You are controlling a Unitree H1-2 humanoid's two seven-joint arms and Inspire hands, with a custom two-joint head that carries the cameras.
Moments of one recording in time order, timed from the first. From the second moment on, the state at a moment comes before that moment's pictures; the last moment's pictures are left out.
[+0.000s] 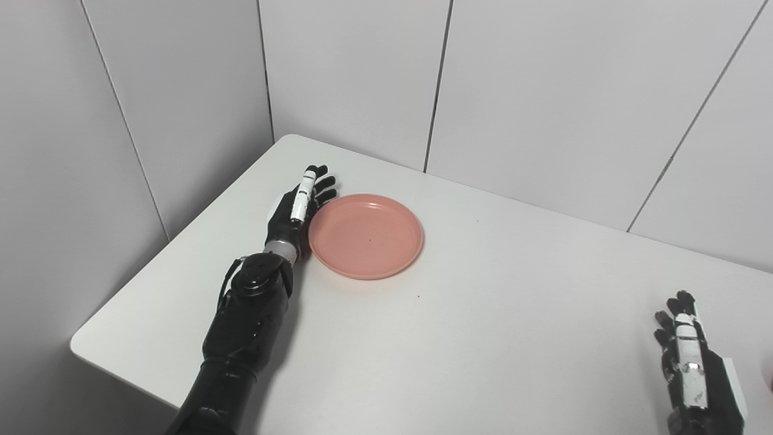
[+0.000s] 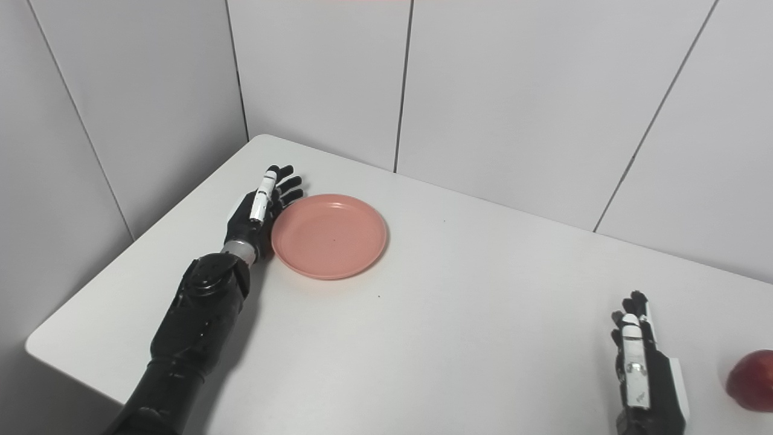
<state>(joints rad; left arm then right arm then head) -0.40 0.22 0.24 0.31 -0.29 0.22 0.05 -0.14 -0.09 -0.03 -0.08 0.06 0.19 0.08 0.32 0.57</state>
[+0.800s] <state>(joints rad) -0.40 0.16 0.15 0.30 -0.25 0.23 0.02 -0.14 -0.08 -0.03 -0.08 0.06 0.19 0.07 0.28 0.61</state>
